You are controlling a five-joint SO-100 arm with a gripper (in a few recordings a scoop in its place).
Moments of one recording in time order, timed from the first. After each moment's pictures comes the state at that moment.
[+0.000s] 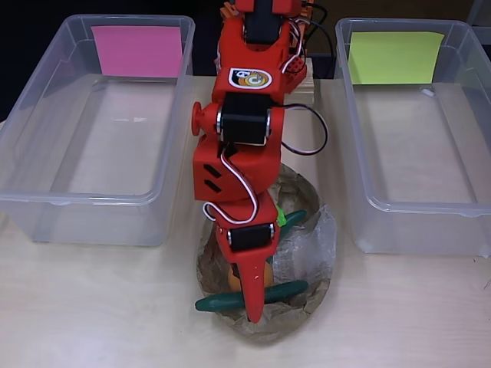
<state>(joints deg) -0.4 36.6 31.4 81.7 -26.5</state>
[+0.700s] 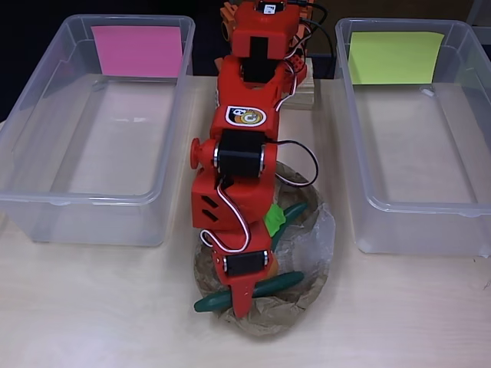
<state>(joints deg) 0.4 20.1 12.7 82.3 -25.6</state>
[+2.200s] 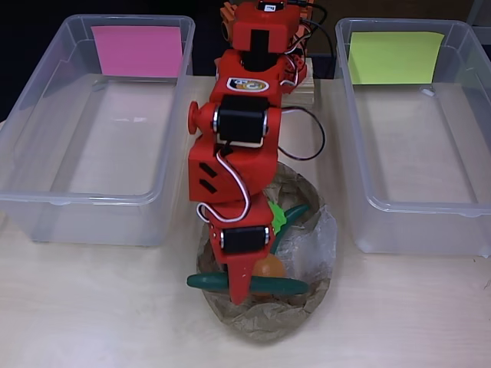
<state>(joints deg) 0.1 25.8 5.7 88.9 -22.4</state>
